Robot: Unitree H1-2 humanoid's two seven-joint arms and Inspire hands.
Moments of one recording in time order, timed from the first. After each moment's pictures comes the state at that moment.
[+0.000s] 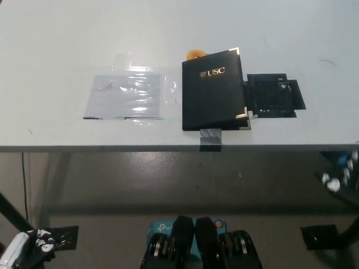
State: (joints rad) left_arm 0.06 0.41 0.05 0.13 0.03 0.20 -0.13; right_arm -0.18 -0.21 -0.14 -0.14 0.16 0.29 0.06
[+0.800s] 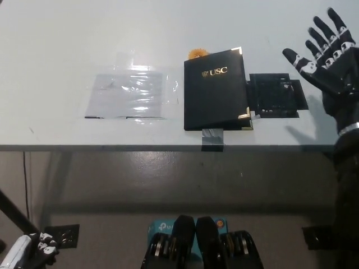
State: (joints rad) left_arm 0.06 0.41 0.04 0.13 0.03 0.21 -0.15; right_arm -0.61 0.02 -0.28 -0.09 0.32 0.46 -0.10
